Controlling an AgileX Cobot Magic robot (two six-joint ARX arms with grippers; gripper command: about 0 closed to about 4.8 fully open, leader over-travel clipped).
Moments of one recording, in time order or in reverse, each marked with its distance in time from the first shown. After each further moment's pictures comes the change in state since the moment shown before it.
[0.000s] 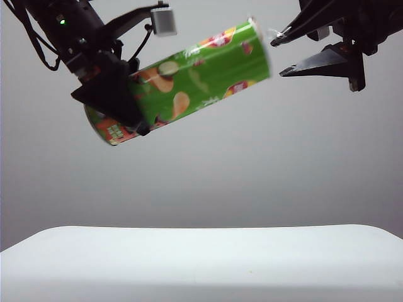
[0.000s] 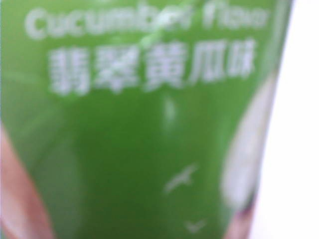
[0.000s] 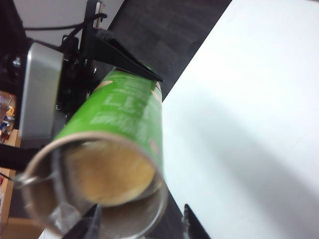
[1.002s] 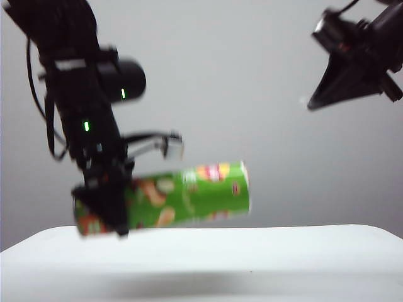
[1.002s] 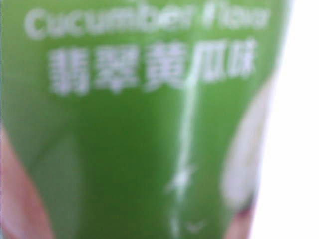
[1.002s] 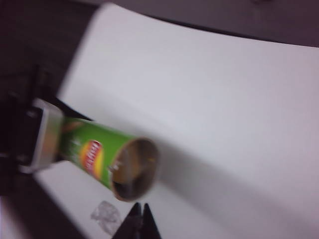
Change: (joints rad) left arm 0.001 0.309 0.001 0.000 -0.200 -0.104; right arm -0.059 0.000 -0.019 0.074 0.367 0.035
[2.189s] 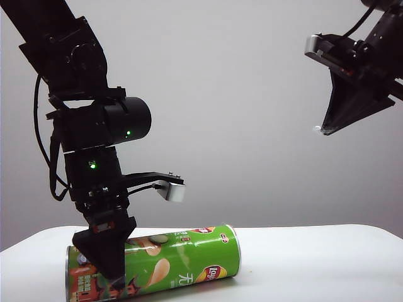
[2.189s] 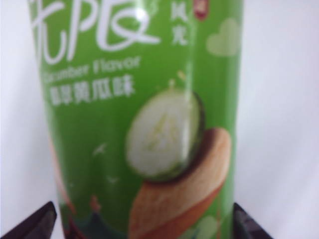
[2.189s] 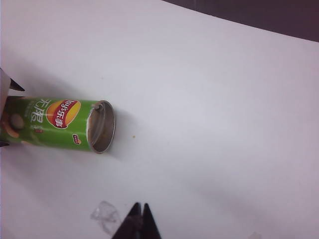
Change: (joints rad) left arm 0.000 0.167 -0.010 0.048 -0.007 -0.148; right arm 0.105 -0.018 -0.047 -0.029 0.363 -0.147
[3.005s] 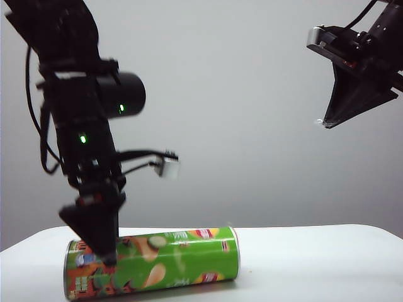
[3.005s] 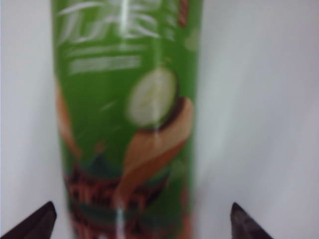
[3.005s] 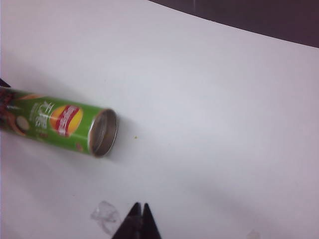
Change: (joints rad) left arm 0.000 -0.087 0.000 -0.078 -0.011 0.054; right arm 0.000 -0.033 0.001 -0.016 0.003 0.000
